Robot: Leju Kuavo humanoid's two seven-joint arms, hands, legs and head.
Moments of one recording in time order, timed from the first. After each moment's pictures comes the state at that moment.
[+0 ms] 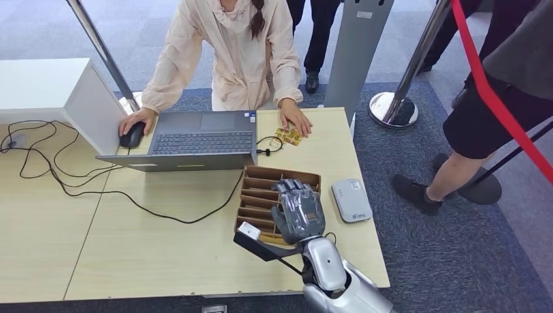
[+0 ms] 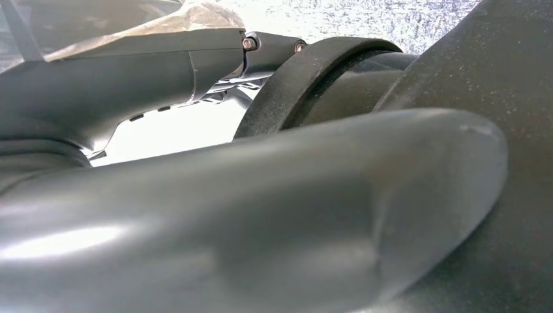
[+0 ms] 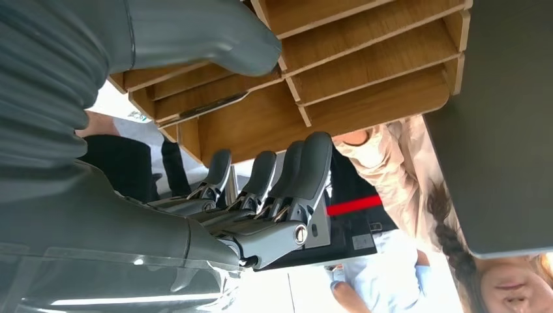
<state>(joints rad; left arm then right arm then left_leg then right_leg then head) -0.11 0.00 -0.75 -0.21 -0.55 -0.43 0.34 -0.29 -0.05 0.79 -1.33 1.14 -0.54 0.34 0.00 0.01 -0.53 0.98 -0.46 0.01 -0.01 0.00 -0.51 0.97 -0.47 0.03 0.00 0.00</state>
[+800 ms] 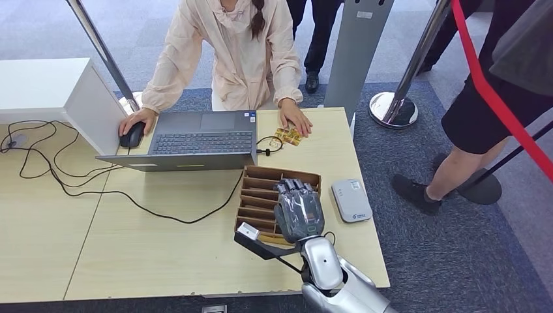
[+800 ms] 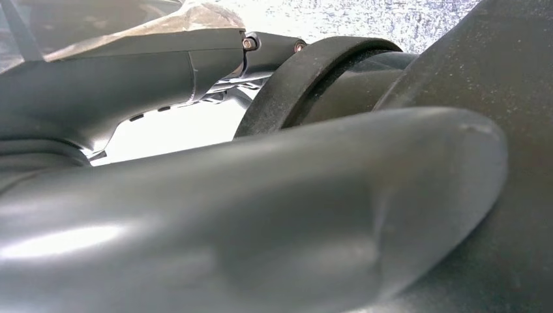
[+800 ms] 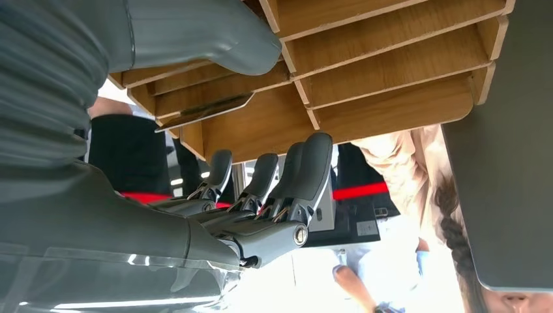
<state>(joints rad) -0.11 0.00 -0.75 -0.21 -0.55 -0.43 0.34 -0.32 -0.04 0.79 -1.25 1.24 -0.57 0.38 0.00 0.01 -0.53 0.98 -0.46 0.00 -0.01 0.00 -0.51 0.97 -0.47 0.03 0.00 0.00</state>
